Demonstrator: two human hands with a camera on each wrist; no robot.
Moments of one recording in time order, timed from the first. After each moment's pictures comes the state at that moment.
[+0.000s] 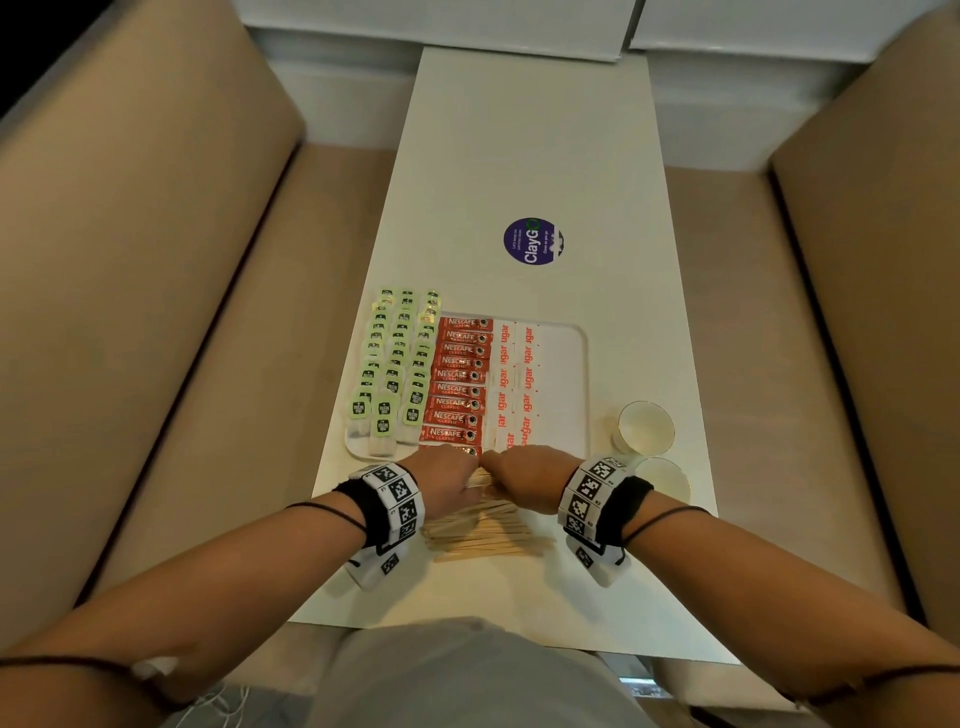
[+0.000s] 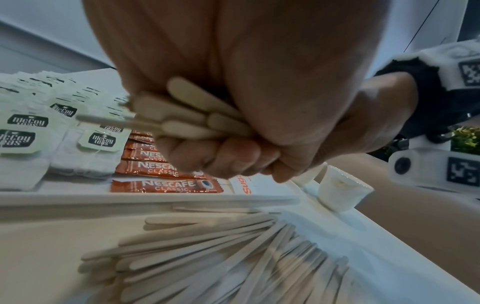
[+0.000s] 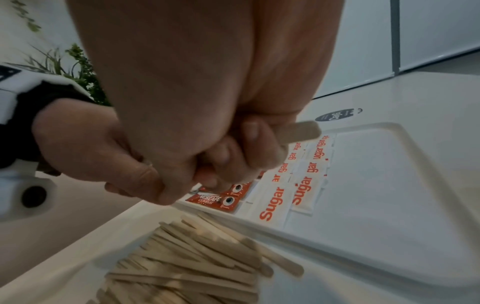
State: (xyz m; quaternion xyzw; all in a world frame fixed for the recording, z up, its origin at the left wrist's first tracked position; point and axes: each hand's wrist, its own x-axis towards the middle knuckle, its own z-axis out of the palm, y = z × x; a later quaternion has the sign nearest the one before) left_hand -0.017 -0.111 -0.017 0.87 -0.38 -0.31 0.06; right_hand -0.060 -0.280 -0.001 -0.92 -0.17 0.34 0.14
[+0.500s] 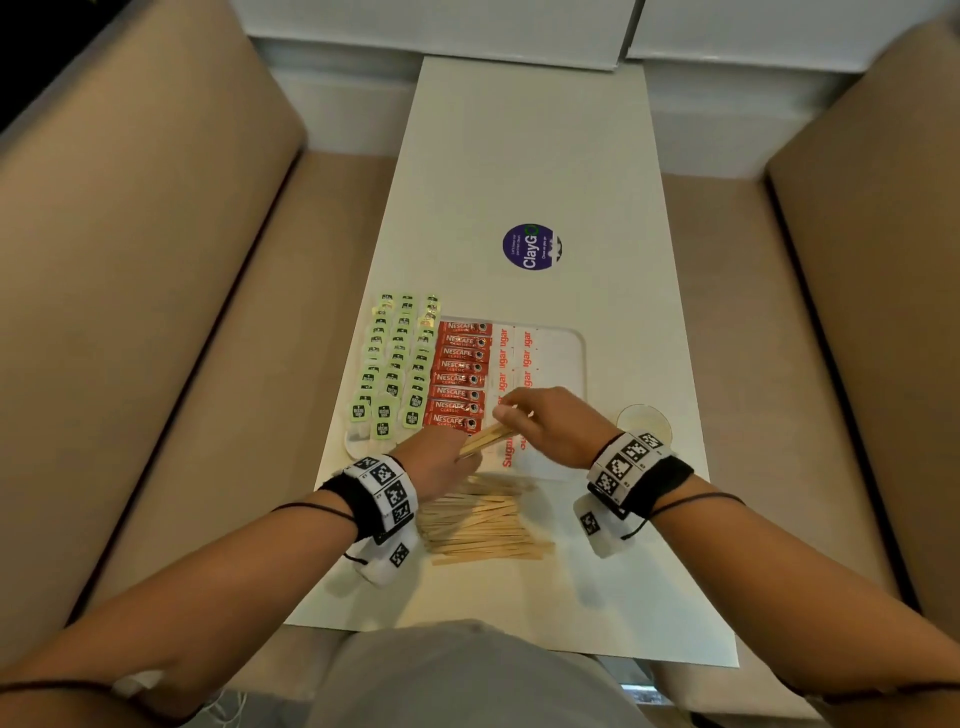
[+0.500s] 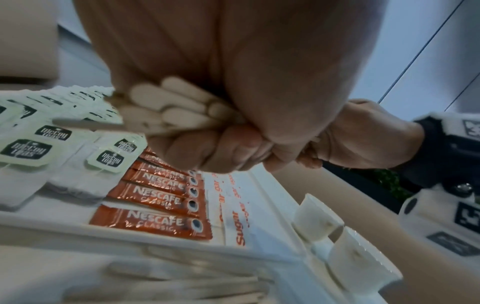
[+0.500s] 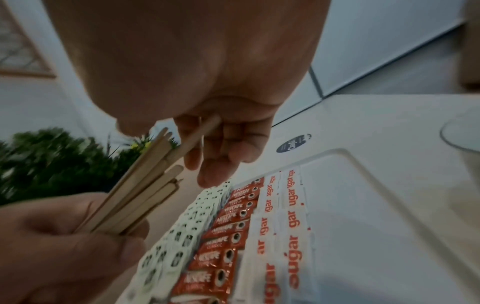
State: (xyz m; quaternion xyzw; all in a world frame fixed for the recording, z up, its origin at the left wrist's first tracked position) left_hand -0.003 -0.109 0.005 0.88 -0.27 -0.34 0.20; right_hand -0.036 -0.322 0.035 -0.93 -0.06 0.17 0.32
